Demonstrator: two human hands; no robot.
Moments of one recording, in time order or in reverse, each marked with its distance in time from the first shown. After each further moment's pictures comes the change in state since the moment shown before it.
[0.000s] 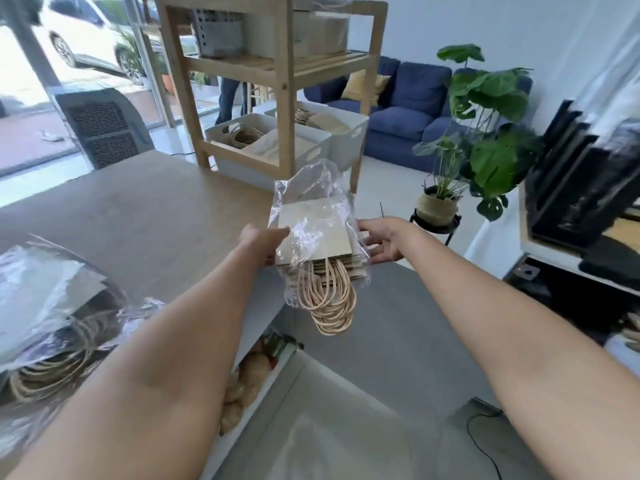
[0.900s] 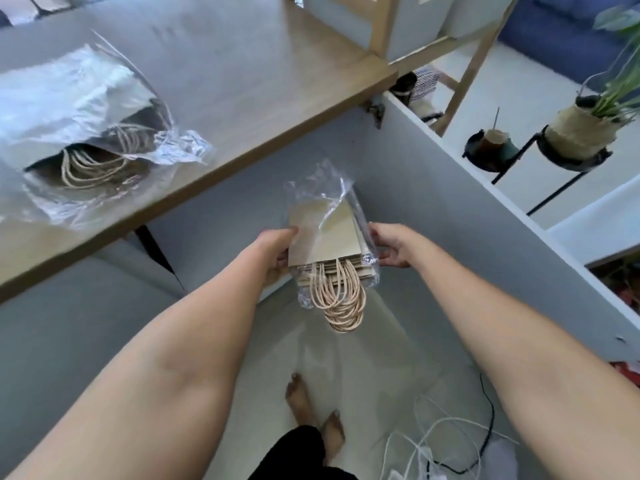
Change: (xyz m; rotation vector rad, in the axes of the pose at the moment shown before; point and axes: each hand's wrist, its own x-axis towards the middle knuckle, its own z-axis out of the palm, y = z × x) left_hand -0.045 -0.209 0.034 -0.165 0.106 -0.513; right_hand 0.049 0.173 0.085 -0.051 -0.249 0.241
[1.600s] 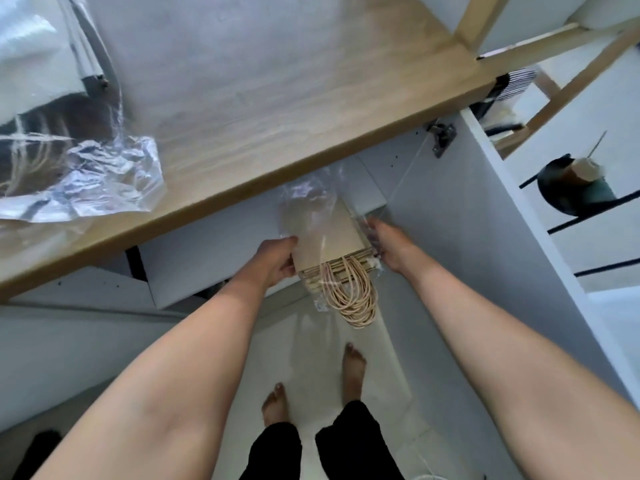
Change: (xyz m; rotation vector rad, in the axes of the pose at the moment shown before) left_hand 0.143 0.034 0.018 -0.357 0.054 -0.158; right_hand 0.175 -0.078 0.028 -0.077 -0.036 -0.087
